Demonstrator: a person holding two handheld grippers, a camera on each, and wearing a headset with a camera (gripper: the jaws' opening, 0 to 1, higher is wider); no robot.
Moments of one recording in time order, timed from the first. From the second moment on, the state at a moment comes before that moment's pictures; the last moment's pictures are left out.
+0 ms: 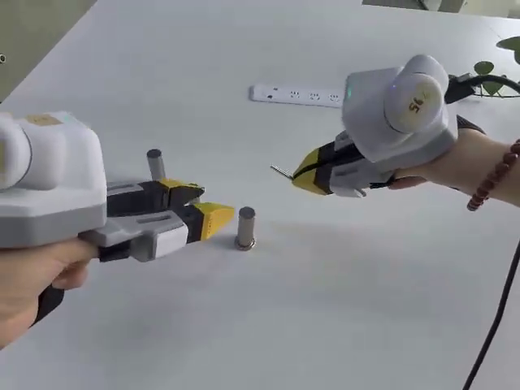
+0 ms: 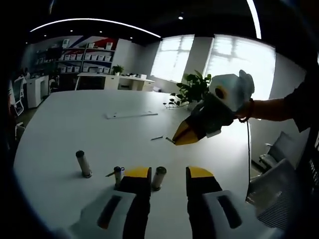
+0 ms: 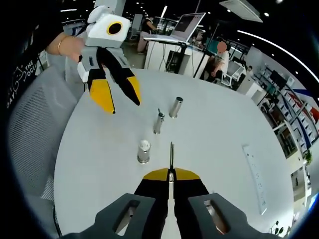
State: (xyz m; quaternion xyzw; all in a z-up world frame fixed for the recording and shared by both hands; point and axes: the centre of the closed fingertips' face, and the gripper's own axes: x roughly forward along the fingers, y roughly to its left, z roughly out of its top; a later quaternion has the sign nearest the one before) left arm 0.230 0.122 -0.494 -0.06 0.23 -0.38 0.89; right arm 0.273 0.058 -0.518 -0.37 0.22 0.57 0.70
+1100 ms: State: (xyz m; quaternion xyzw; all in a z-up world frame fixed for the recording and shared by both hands) left arm 0.223 0.083 -0.501 -0.16 0.32 -0.41 0.84; right arm 0.222 0.075 -0.516 -0.39 0.19 0.62 0.66
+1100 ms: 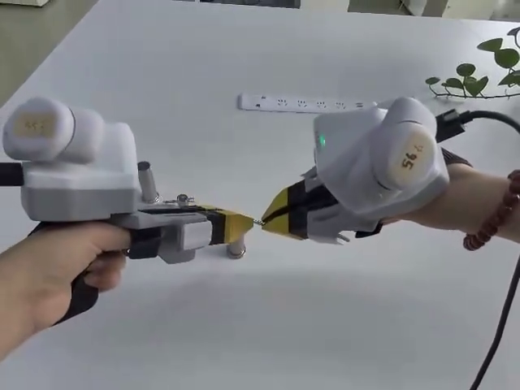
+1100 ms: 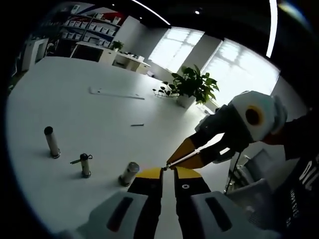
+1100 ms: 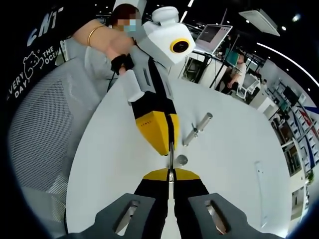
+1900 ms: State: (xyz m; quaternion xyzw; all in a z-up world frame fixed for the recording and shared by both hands) left arm 0.222 0.080 -0.495 -0.14 0.29 -0.43 0.84; right arm 0.218 0.078 -0.512 -0.40 0.17 0.62 0.66
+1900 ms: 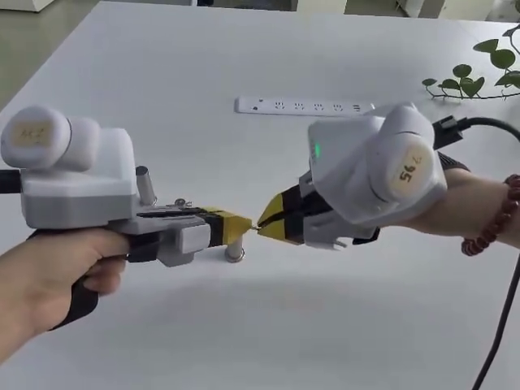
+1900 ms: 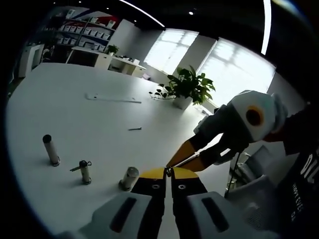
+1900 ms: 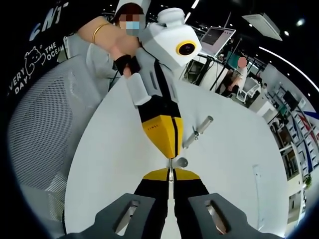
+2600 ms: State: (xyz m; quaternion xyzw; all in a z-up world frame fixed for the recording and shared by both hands) left arm 0.212 0.078 -0.494 -0.01 0.25 -0.48 0.84; right arm 0.213 0.076 -0.514 -0.31 0.21 0.63 0.68
